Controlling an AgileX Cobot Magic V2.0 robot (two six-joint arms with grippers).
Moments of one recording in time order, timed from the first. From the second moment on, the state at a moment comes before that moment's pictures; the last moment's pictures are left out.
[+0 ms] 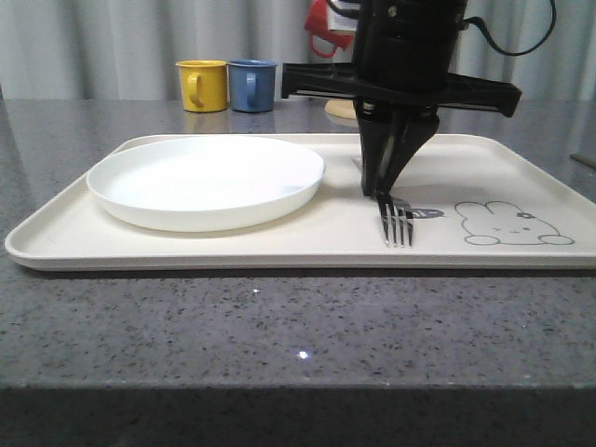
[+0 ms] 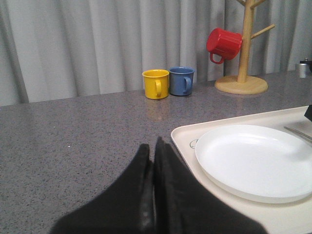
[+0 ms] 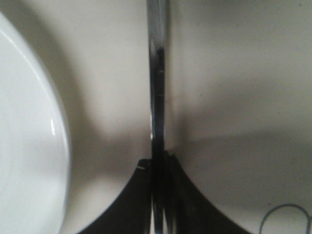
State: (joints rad) left arm -0.23 0.15 -0.34 -0.04 0.28 0.08; right arm 0.54 1.84 -1.52 0.00 1.04 0.60
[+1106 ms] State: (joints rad) left arm -0.23 0.15 -0.34 -0.04 0.28 0.08; right arm 0.43 1.74 -1.79 -0.02 1.24 0.24
